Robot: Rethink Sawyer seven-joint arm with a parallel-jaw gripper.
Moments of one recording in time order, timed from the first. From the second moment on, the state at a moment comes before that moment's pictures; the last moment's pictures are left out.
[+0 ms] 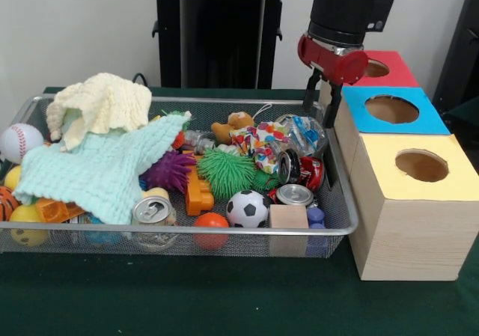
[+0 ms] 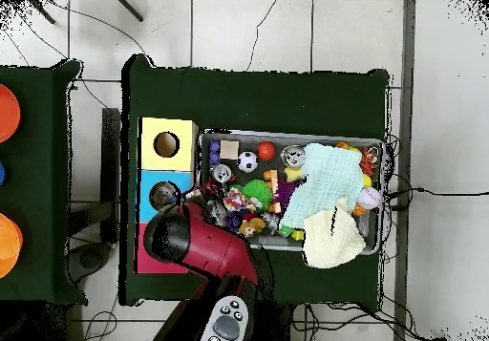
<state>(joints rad) 0.21 -0.60 -0.29 1.90 0.46 0.18 2.51</state>
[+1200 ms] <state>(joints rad) 0.19 -0.55 -0.30 1.91 0.51 0.16 2.51</state>
